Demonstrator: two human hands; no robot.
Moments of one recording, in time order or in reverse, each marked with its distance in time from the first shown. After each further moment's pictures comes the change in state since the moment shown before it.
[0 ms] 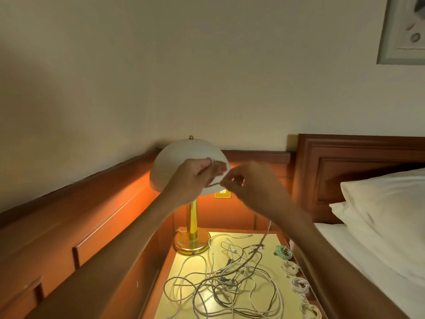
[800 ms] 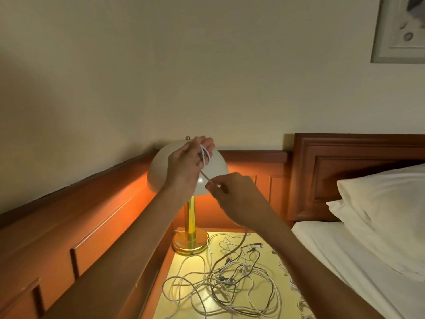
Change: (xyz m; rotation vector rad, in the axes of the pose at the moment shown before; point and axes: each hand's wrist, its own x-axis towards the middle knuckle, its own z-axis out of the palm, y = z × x) left_hand 0.028 0.020 0.014 -0.892 0.391 -0.187; right_hand -0.010 -0.015 0.023 0.222 -0.081 0.072
